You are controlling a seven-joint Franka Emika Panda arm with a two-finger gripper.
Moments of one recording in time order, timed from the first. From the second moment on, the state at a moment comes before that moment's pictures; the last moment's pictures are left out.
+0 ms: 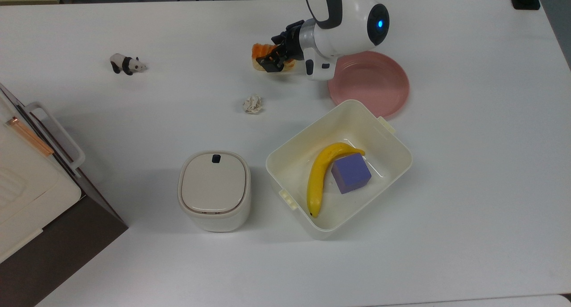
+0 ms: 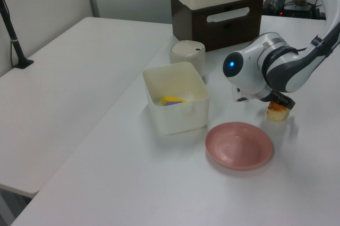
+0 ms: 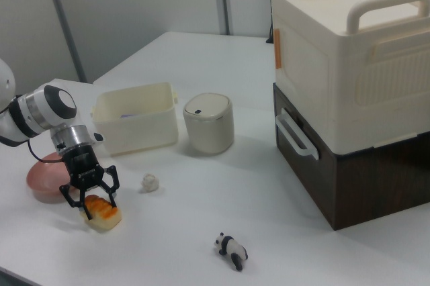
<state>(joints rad) -0.02 0.31 0.45 -2.04 -0.55 1.60 -0.39</state>
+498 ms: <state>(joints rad) -0.03 0.30 0.45 -1.97 -0.55 1.60 -0.39</state>
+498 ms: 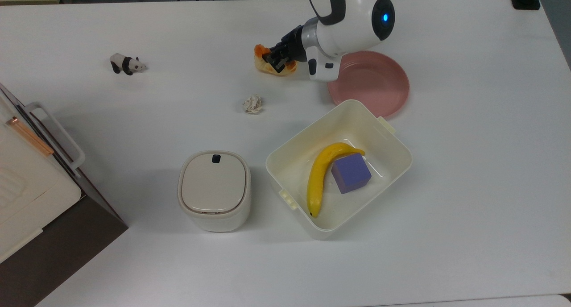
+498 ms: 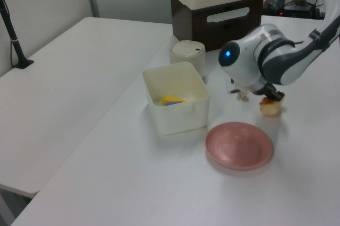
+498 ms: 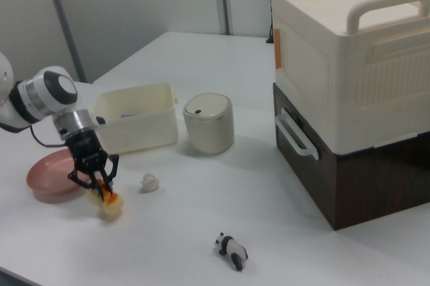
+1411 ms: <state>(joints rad) -0.05 0.17 0.48 -1.81 -0.32 1.68 0.00</state>
